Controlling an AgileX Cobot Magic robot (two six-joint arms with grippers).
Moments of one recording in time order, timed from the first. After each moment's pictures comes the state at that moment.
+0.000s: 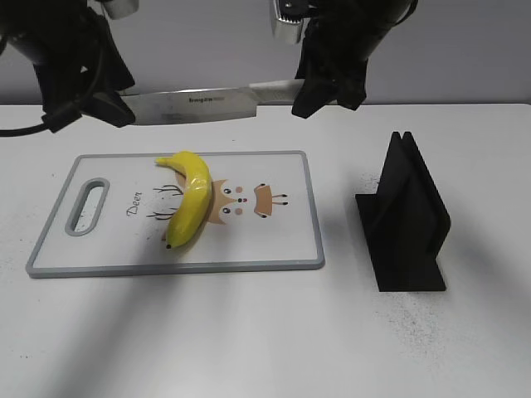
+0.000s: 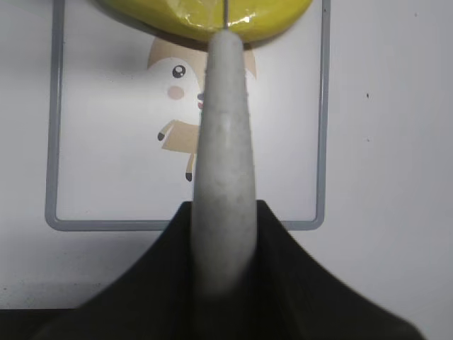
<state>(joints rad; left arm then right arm) -0.29 1.67 -1.42 -0.40 0.97 1.42 0.41 2.08 -1.88 0.37 1.11 -1.33</state>
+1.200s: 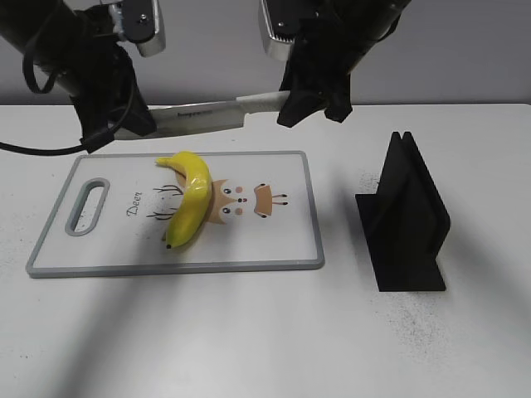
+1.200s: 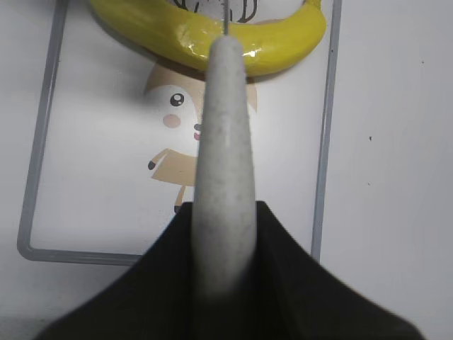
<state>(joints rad) -0.29 1.81 -1.42 -0.45 0.89 1.43 0.41 2.13 -1.88 0.45 1.07 -1.47</state>
